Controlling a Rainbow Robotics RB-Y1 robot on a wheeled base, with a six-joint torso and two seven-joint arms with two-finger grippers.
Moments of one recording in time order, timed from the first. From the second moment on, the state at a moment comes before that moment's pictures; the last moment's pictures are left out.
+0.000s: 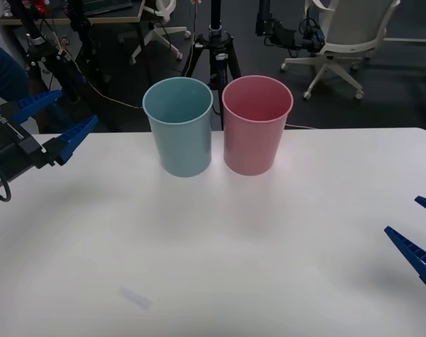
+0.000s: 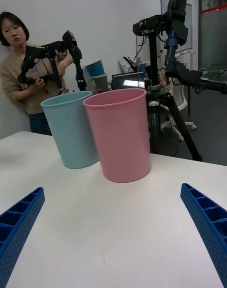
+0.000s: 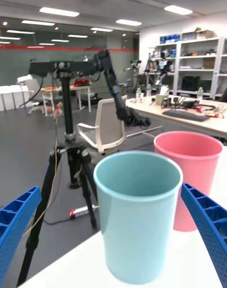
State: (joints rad) right arm 0.35 -0.40 -0.52 -1.66 0.96 -1.22 0.00; left arm -0.04 0.91 -0.03 -1.63 -0.51 -0.61 -0.19
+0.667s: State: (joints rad) right arm 0.35 -0.40 -0.52 -1.66 0.96 -1.22 0.00; left arm 0.23 0.69 0.17 -1.62 -0.71 -0.68 -0.20
